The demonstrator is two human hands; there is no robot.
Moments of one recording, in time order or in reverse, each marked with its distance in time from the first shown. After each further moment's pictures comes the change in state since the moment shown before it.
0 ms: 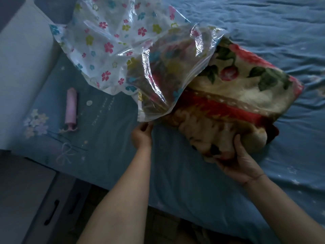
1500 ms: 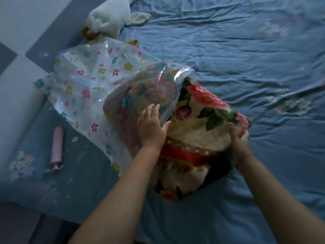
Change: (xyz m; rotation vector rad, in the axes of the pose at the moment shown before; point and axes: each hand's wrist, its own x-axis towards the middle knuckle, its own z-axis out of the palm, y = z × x) left_hand -0.055 0.162 0.068 0.687 -0.124 0.814; right_hand 0.033 -0.132 -0.005 -0.539 0.399 -0.604
